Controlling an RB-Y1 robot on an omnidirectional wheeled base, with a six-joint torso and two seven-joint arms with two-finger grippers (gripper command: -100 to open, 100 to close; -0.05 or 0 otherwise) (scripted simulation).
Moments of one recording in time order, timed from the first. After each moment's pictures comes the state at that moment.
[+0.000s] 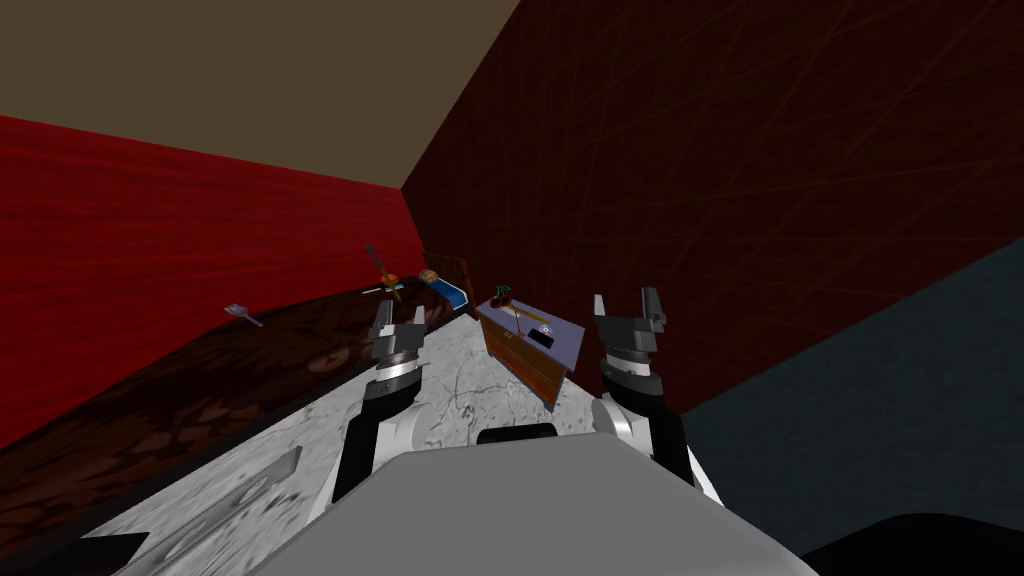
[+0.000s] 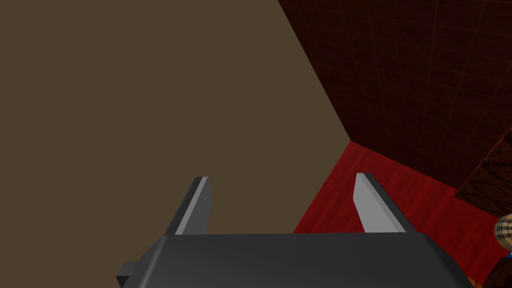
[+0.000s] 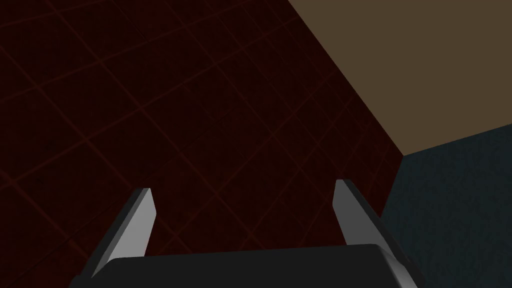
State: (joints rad) left arm 0.46 -0.01 -0.01 -2.36 0.07 -0.41 0.12; right arm 0.55 0.02 0.04 -2.40 -0.11 -0.58 -0.14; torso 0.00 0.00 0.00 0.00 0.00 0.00
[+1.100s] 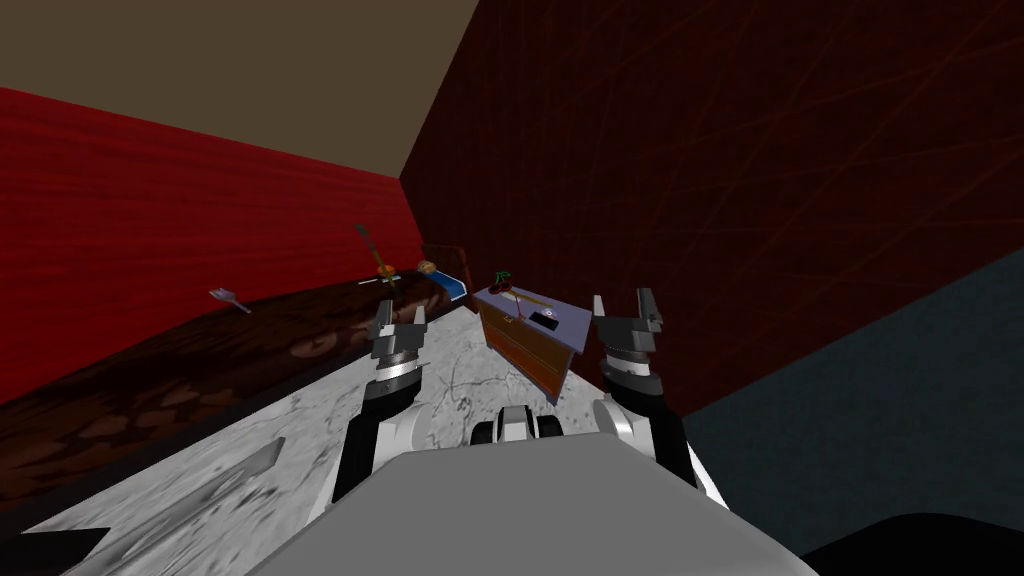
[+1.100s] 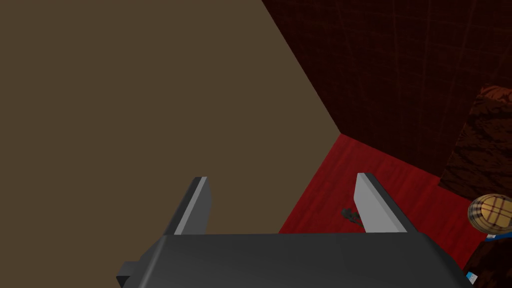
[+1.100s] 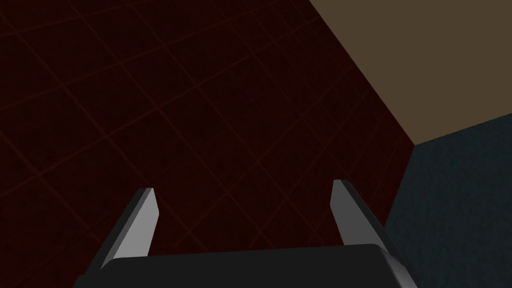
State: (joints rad) left arm 0.46 -0.01 -0.01 -2.36 0.07 -0.41 0.12; right arm 0.55 -0.01 0.04 -2.39 -0.10 -0.58 -0.14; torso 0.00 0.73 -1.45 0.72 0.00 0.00
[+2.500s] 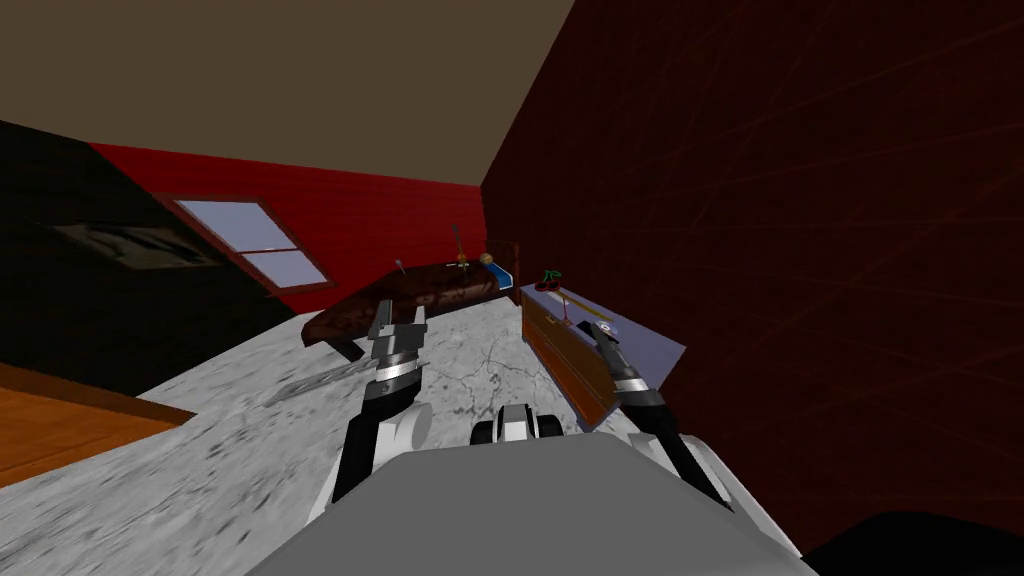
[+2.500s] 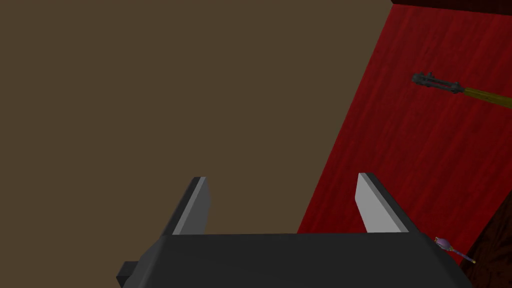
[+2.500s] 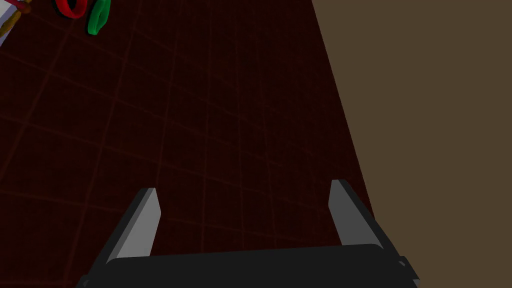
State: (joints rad) left arm 0.46 -0.01 -0.01 -2.36 0.07 -0.41 0.12; right arm 0.66 -0.20 -0.11 -2.14 0.18 -0.43 0.17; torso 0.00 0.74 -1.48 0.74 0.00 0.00
